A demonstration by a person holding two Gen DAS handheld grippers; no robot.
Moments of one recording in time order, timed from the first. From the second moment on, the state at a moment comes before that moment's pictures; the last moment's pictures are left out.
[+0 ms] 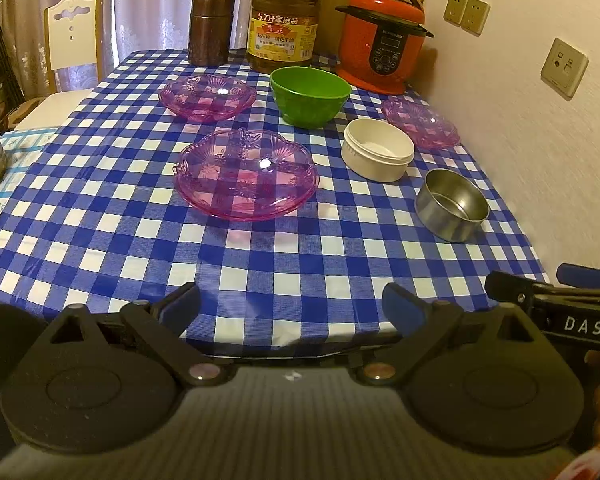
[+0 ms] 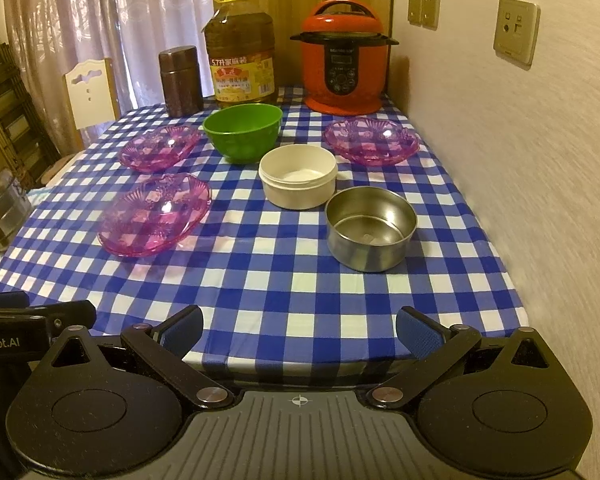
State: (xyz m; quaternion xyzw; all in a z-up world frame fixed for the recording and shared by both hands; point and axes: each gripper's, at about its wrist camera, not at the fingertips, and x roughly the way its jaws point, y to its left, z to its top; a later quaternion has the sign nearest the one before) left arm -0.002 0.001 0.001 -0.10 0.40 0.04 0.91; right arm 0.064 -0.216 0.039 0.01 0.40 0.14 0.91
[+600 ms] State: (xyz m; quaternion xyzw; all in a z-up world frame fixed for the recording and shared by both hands) left arm -0.003 0.000 0.002 -0.10 0.40 0.04 0.91; right arm 0.064 -0.216 0.039 0.01 0.40 0.14 0.91
